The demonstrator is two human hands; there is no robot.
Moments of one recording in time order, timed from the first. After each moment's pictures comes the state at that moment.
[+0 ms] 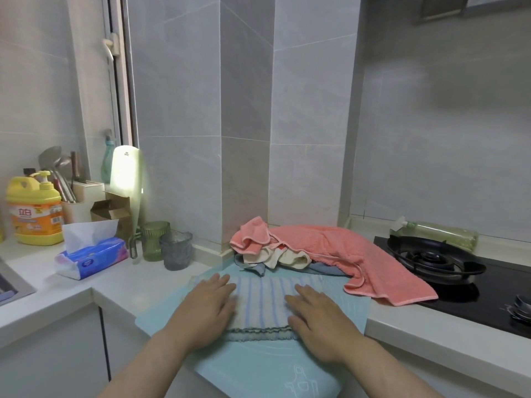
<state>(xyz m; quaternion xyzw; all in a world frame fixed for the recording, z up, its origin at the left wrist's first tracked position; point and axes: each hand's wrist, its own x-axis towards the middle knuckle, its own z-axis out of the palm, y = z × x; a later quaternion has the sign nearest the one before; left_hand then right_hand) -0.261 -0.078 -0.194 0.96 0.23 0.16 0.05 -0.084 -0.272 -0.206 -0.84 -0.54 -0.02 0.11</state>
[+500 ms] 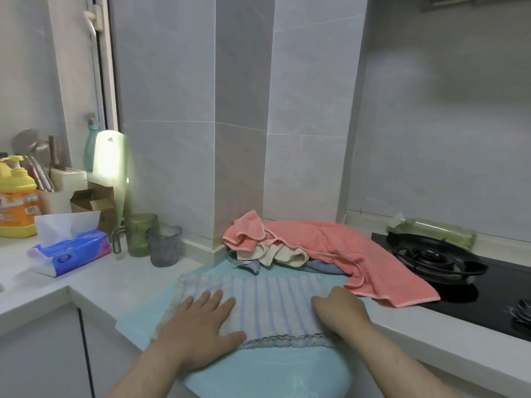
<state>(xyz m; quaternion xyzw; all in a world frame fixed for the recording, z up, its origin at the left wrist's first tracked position) -0.246 -0.069 -0.225 0.97 0.25 -0.01 0.03 -0.046 -0.256 -0.197 -0.93 -0.25 0.04 0.28</state>
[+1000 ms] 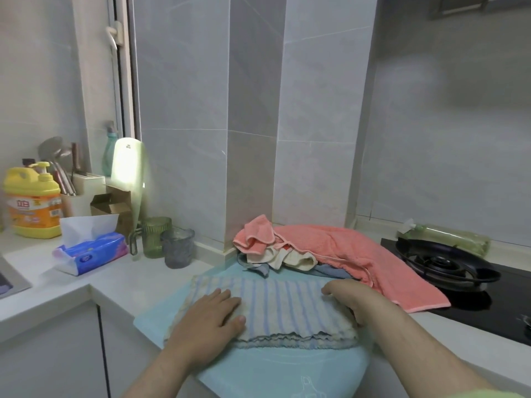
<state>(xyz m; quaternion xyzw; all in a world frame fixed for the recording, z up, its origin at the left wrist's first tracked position) -0.259 -0.071 -0.224 0.95 0.25 0.13 0.14 -0.023 -0.244 -0.165 -0.86 -0.12 0.26 0.41</state>
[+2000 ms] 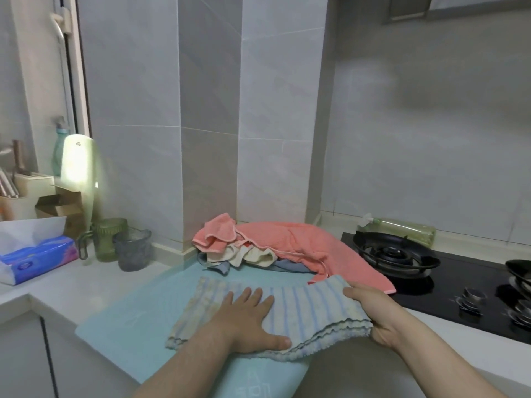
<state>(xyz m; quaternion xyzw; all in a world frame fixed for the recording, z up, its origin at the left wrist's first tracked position) -0.144 -0.155 -0.213 0.98 0.16 -0.06 0.05 0.011 -0.367 -0.180 -0.62 -0.14 0.32 0.70</state>
